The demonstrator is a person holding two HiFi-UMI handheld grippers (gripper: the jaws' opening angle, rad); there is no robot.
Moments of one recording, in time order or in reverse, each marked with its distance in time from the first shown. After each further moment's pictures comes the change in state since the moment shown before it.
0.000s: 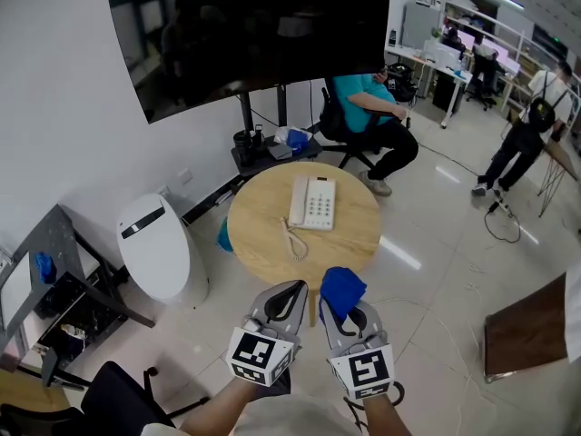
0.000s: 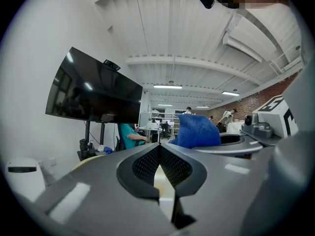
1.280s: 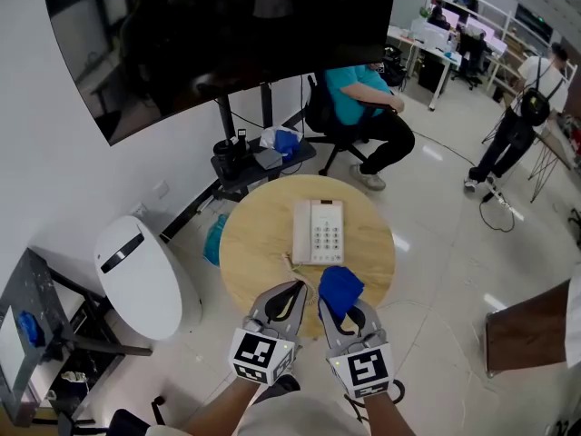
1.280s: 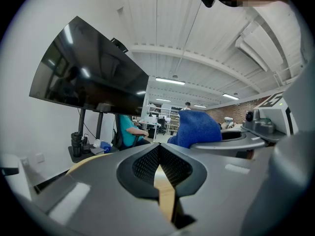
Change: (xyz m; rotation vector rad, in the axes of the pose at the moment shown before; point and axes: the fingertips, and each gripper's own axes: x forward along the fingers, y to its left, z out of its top) left arm 0.119 0.150 -0.016 -0.086 0.069 -0.087; right arm 0.180 -0.050 0.000 0.019 0.111 -0.063
